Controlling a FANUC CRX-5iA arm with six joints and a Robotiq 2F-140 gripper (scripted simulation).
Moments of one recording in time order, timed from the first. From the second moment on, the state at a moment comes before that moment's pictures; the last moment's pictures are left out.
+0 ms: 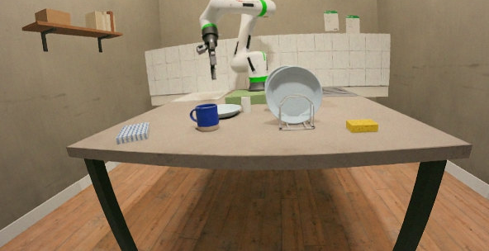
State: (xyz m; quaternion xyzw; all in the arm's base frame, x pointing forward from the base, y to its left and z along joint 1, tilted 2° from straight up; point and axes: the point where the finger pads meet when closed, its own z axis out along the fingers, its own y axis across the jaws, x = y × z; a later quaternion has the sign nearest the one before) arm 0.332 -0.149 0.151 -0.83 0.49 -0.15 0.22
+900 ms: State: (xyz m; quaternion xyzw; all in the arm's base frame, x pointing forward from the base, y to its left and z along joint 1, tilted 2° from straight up) arm 0.332 -0.151 0.098 -0.81 0.47 -0.19 0.30
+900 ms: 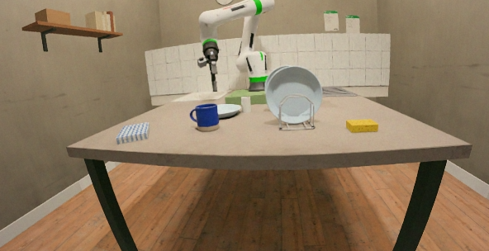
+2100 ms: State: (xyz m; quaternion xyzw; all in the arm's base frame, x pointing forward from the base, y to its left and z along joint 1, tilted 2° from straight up) arm 0.332 -0.151 0.094 -0.81 0.47 -0.19 0.30
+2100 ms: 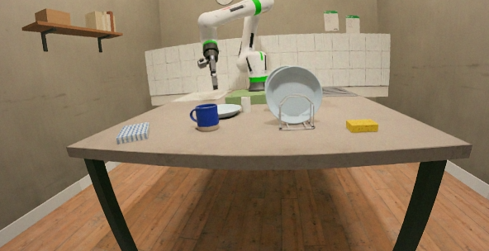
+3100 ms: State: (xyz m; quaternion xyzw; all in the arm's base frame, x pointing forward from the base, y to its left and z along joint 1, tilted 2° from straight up) arm 0.332 -0.152 0.083 -0.81 0.47 -0.19 0.30
